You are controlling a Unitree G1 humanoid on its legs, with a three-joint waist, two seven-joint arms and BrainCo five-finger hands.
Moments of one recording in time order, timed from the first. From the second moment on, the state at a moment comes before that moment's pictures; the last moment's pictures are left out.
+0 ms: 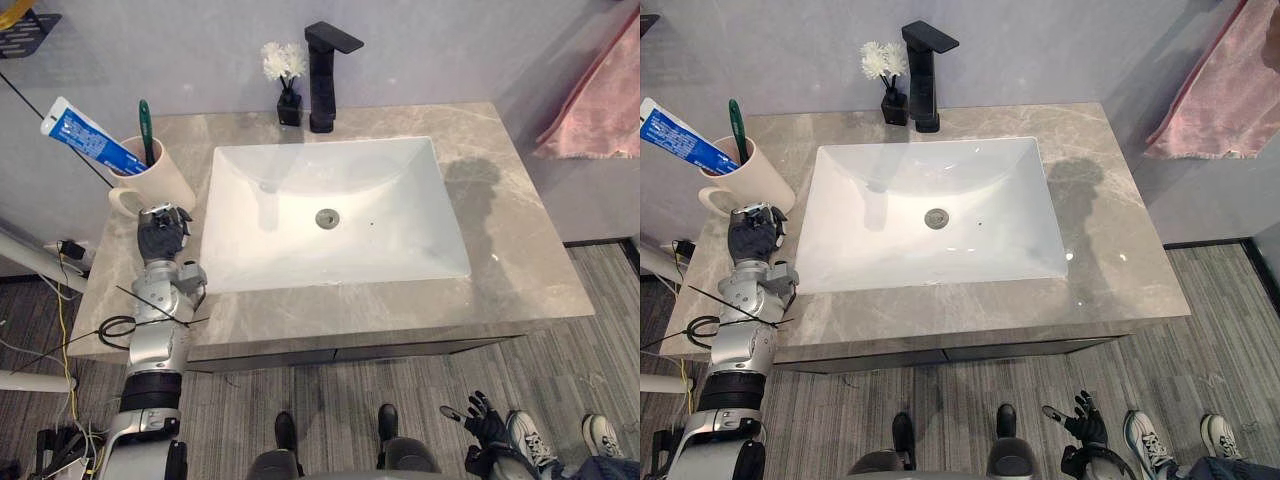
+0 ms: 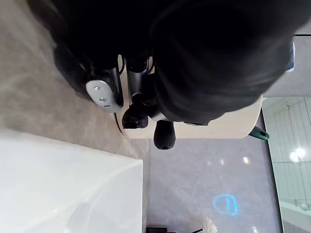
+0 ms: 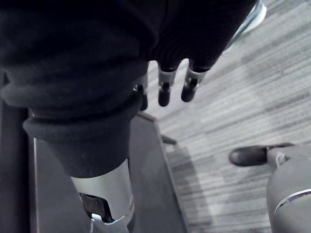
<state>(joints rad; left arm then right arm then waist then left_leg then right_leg) -0.31 0.37 0.19 0.27 -0.33 -0.13 0.19 0.27 -0.05 -0.31 0.52 0.07 -0.02 0.02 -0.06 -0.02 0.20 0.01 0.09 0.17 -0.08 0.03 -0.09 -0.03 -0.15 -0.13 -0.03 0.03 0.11</state>
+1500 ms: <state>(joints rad) -0.31 0.37 0.03 -0.11 -0.33 -0.16 0.16 0.27 -0.06 -0.30 0.53 0.07 -0.03 0.03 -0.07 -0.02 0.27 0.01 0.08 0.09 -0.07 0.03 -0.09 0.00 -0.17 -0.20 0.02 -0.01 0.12</state>
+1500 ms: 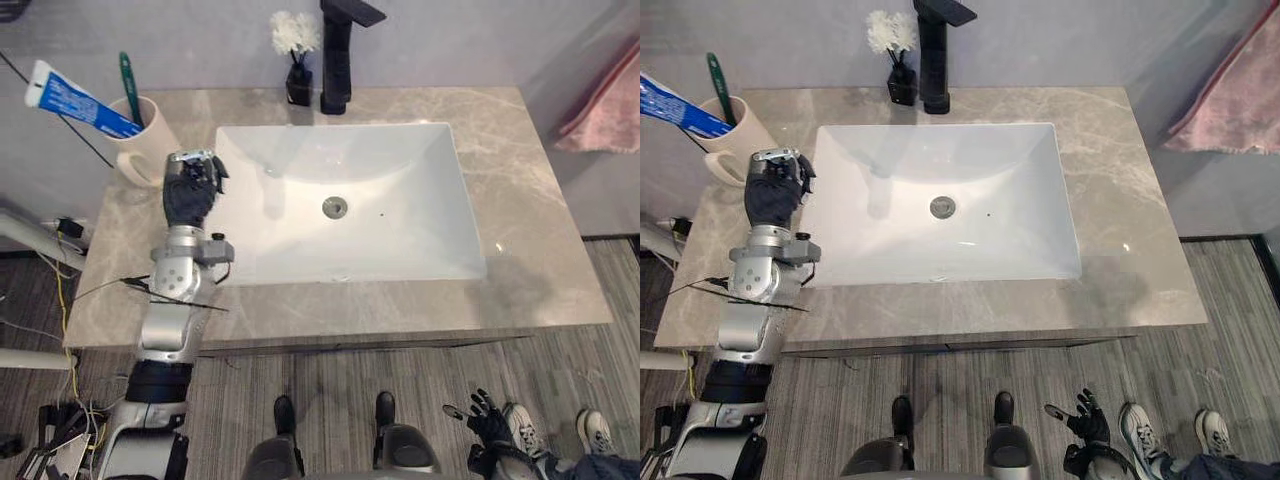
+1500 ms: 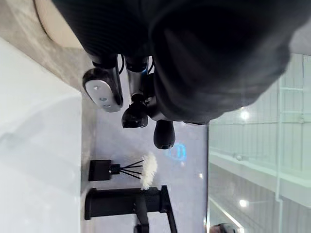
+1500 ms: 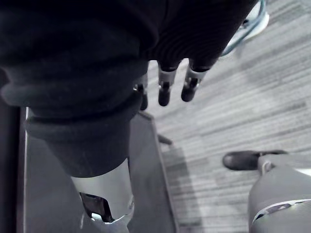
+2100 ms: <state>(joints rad) 0.42 0.01 0.36 -0.34 -0.43 -0.23 0.12 0.33 -0.02 -0.33 0.61 0.07 -0.04 0.06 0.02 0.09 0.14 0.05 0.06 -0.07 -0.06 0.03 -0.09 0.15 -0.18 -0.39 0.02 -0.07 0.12</state>
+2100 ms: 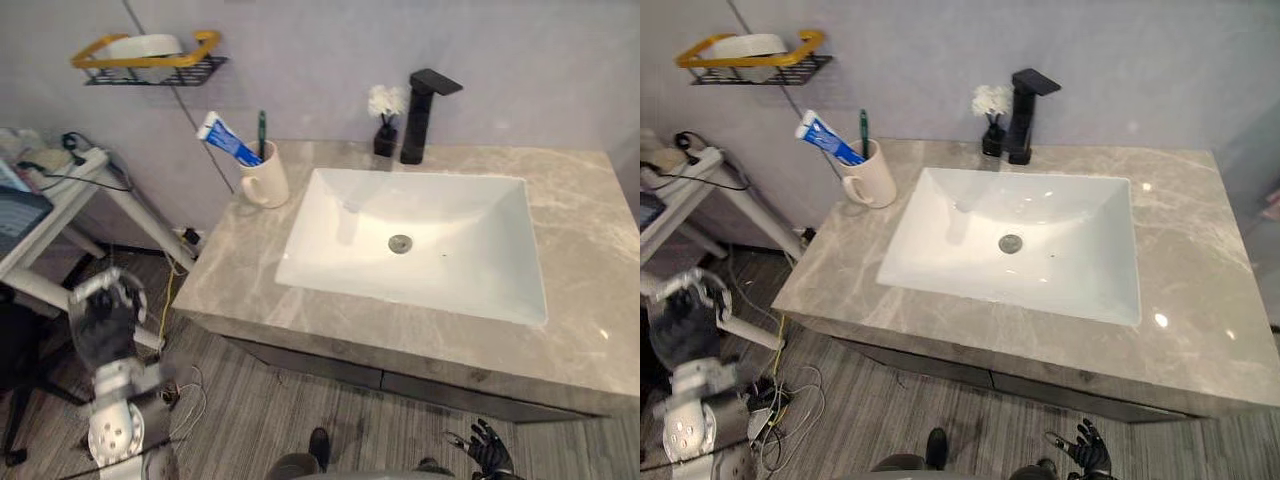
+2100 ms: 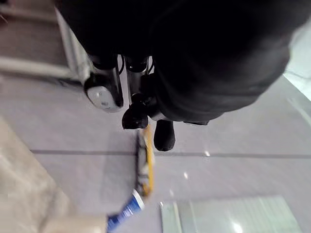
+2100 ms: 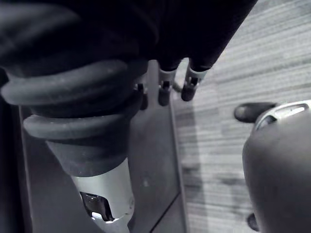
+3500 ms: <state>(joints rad) 0.19 0.06 -0.01 0.83 -0.14 -0.09 0.06 0.20 -0.01 -0.15 0.78 0.07 -0.03 0.00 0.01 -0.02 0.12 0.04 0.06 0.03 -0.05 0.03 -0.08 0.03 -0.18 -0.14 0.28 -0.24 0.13</state>
